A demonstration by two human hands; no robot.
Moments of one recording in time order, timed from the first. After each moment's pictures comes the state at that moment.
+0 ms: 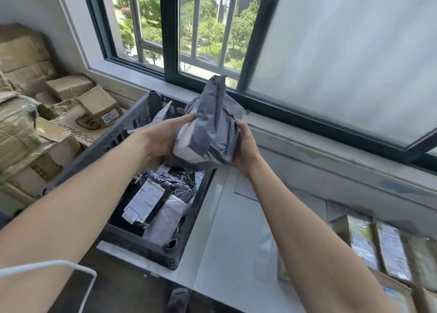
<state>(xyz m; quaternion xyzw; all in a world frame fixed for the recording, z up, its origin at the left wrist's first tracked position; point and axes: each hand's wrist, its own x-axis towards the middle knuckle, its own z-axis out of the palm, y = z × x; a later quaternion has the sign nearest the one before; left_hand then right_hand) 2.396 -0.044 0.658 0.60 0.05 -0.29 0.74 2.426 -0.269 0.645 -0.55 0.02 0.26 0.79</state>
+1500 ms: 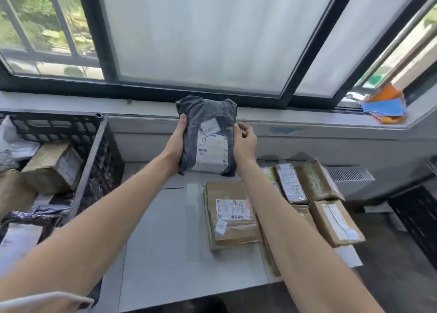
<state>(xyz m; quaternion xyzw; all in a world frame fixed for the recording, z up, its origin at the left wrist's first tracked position) 2.407 -0.380 0.655 0.48 0.07 -0.29 0.83 2.387 -0.546 0.650 -0.73 0.24 -0.15 0.62</state>
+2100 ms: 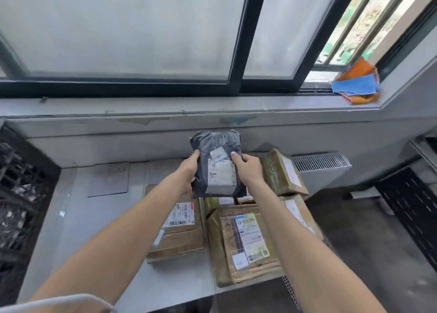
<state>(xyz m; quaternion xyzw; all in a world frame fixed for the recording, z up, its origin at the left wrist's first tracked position) 2.390 -0.637 0.558 0.61 0.21 -0.35 0.68 2.334 -0.802 0.564 -0.80 0.29 -0.03 0.53</state>
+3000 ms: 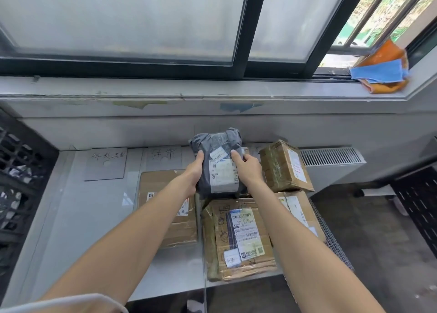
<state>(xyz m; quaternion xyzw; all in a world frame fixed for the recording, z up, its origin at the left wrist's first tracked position) 2.375 -0.671 0.506 0.61 0.23 -0.37 0.66 2.339 -0.830 0.515 -0.83 0.28 0.04 0.48</state>
